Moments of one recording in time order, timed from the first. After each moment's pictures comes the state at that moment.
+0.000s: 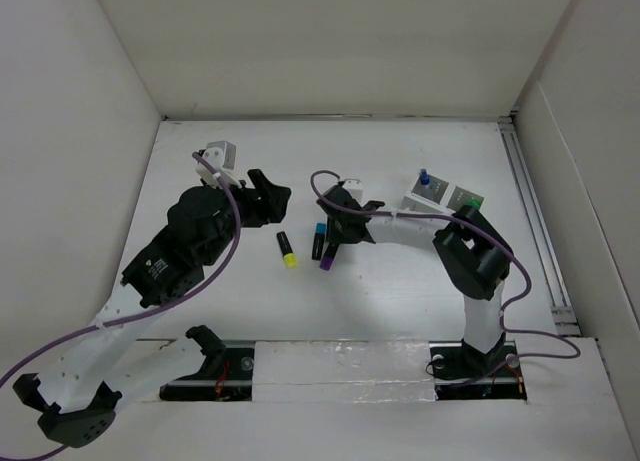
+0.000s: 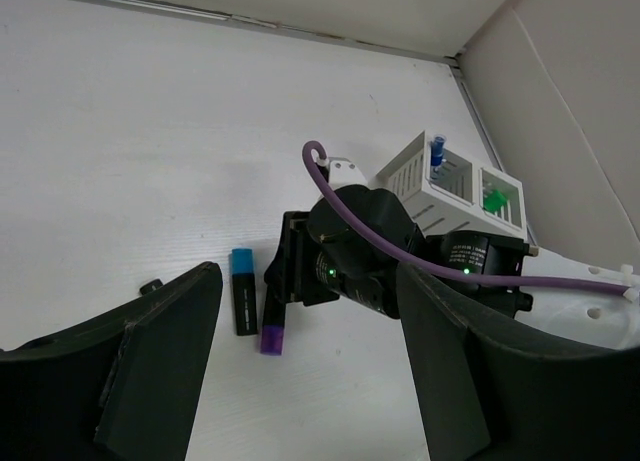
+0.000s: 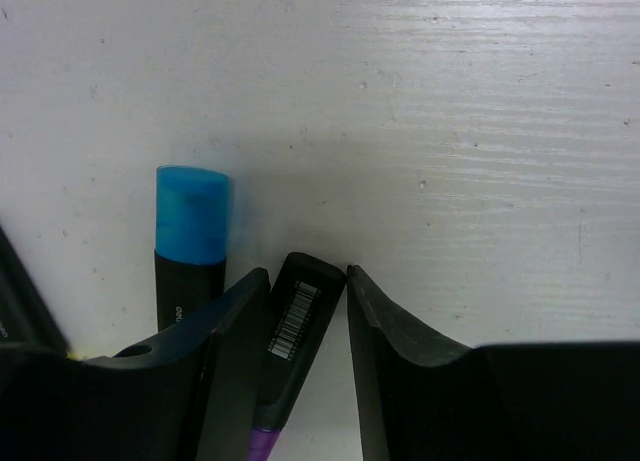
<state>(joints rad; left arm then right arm) -0.74 0.82 1.12 -0.51 -0.31 -0.53 0.81 1.95 1.29 -0.35 0.33 0.77</state>
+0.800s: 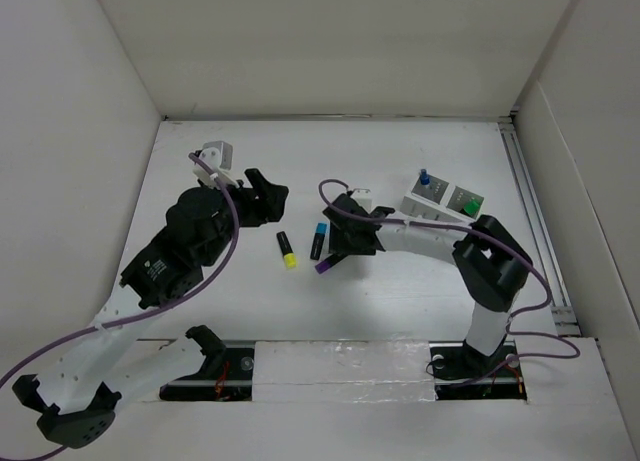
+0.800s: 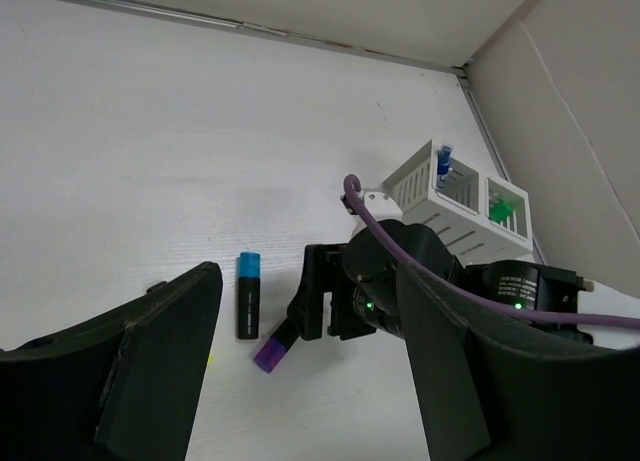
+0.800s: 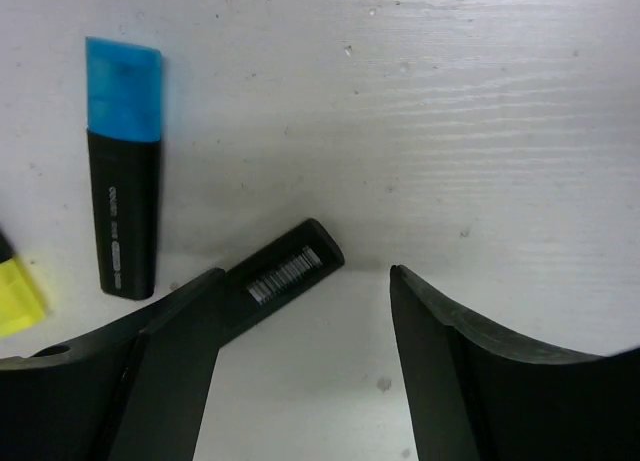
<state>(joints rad) -0.74 0.82 1.12 -0.51 -0.34 -0.54 0.84 1.84 1.20 -0.46 0.33 0.82</state>
